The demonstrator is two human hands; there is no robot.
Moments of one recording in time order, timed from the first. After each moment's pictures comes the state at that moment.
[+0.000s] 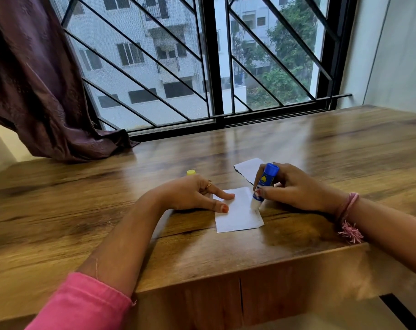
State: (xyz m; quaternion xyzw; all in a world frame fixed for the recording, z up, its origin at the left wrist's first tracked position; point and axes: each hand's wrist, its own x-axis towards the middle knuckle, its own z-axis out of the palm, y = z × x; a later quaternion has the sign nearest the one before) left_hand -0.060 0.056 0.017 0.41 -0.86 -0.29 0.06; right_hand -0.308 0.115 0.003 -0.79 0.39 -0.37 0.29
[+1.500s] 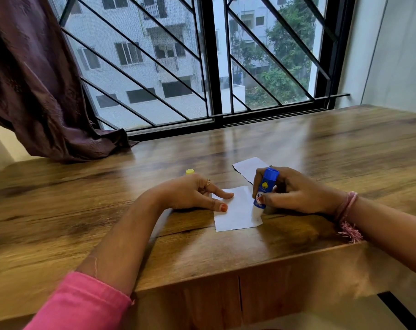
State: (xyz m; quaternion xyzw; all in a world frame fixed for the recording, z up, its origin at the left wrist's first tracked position) left_hand -0.059 0.055 0.018 0.40 -0.86 -0.30 0.05; right_hand -0.308 0.123 0.006 -0.83 0.34 -0.33 0.29
